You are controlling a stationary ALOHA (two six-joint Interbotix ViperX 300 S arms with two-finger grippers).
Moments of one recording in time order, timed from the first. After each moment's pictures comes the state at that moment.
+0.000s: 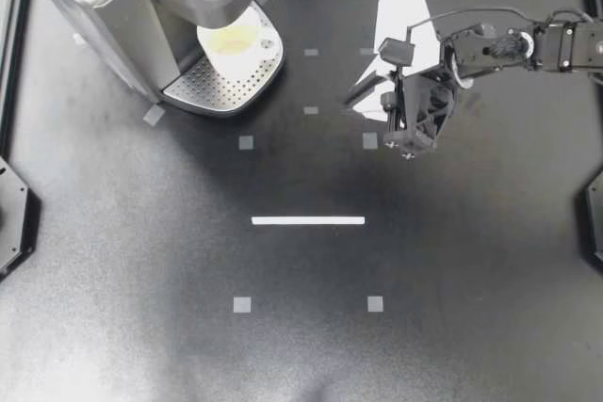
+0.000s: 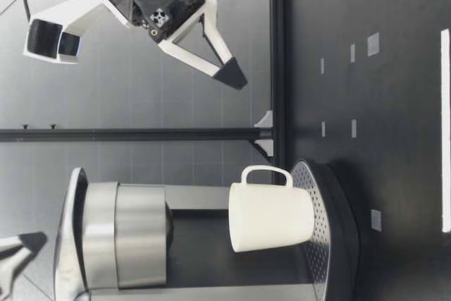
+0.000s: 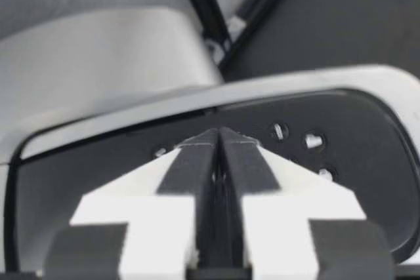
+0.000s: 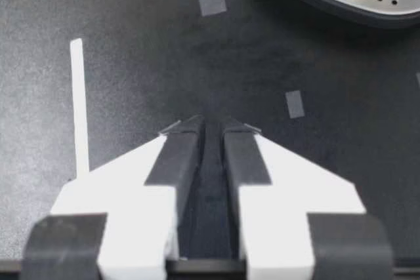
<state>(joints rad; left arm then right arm) 0.50 -0.28 0.13 0.34 0.94 -0.18 -0.40 -0.09 0.68 0.97 0.33 -1.07</state>
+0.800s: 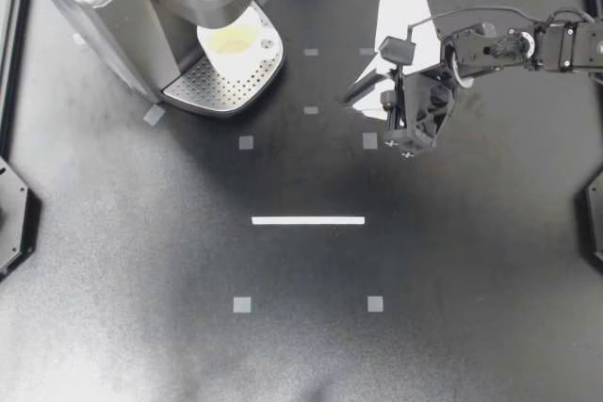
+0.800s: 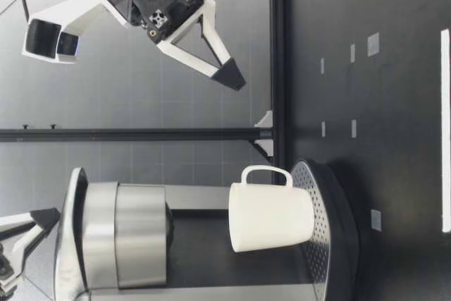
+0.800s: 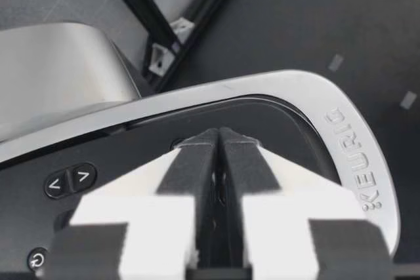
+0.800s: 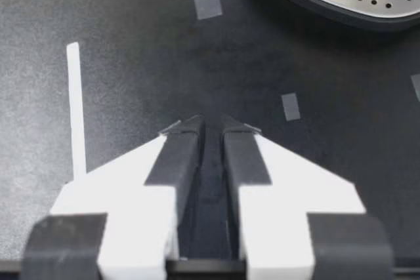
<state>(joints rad) 0.43 -0.23 0.13 0.33 0.93 -0.18 -0.40 -0.09 0.68 0.97 0.32 -1.07</state>
